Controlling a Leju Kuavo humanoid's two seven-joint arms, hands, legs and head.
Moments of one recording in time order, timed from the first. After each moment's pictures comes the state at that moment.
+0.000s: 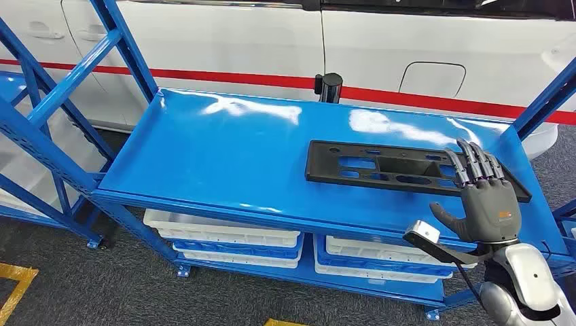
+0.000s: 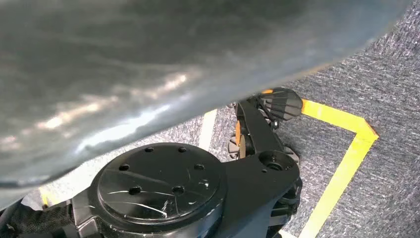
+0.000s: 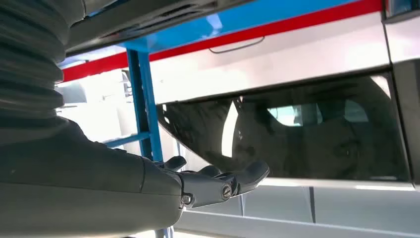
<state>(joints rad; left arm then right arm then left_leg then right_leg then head) 0.00 0.01 -0.32 -0.17 0.57 -0.03 -0.17 0.07 -0.52 0.11 -1.77 0.98 -0.32 0.04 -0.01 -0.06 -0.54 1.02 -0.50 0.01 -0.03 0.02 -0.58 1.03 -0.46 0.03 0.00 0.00</state>
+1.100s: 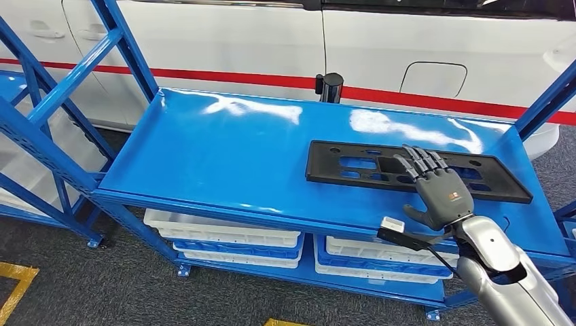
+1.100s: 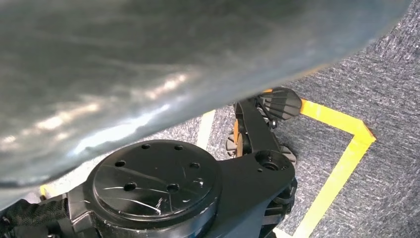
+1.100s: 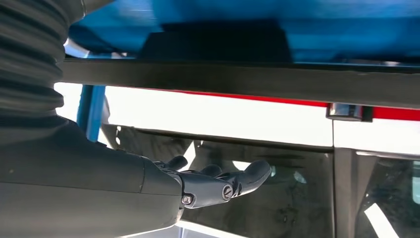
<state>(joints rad) -0.01 0.01 -0.32 -0.17 0.60 -0.02 -0.16 -0.15 -0.55 0.35 -1.57 1.01 -0.16 0.00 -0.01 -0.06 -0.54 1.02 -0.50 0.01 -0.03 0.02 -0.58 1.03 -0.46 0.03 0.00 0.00</state>
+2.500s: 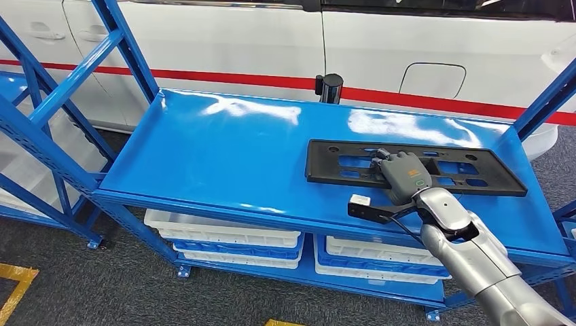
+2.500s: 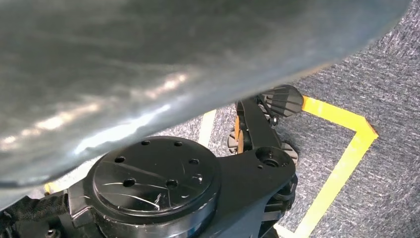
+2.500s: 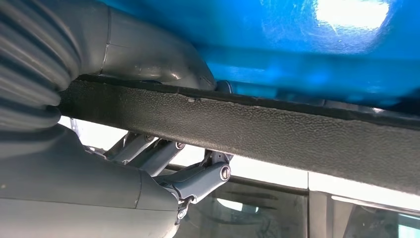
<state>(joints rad) -0.01 0.01 -0.32 -0.17 0.60 -0.02 -0.14 -0.45 -0.45 0.61 -1.24 0.96 -0.06 0.03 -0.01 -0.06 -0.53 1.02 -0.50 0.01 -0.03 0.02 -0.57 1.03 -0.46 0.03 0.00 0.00</state>
